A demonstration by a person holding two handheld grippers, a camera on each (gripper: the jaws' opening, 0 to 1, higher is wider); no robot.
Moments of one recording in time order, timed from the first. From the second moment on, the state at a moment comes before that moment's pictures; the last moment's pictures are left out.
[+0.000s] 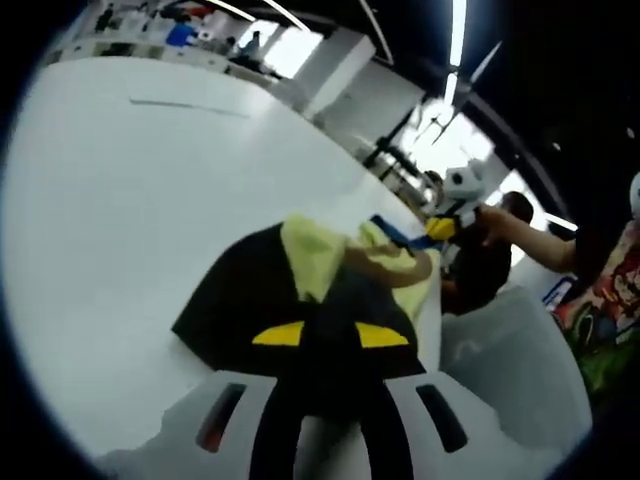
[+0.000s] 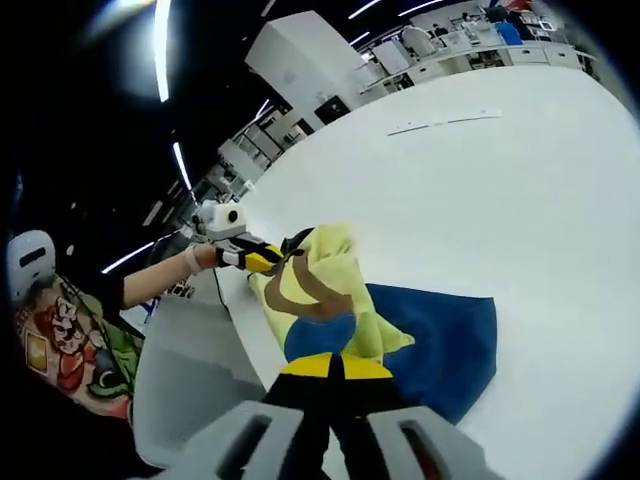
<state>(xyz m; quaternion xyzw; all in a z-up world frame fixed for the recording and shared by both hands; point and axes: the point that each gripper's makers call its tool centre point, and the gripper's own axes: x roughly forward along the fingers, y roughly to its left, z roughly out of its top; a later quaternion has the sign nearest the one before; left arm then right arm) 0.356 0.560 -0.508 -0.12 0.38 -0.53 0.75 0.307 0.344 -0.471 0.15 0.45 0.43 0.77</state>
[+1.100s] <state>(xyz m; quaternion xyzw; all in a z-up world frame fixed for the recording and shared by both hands) 0.376 0.572 -0.418 -0.13 0.25 -0.49 0.83 0.326 0.342 -0.408 0.12 0.33 0.43 0.83</state>
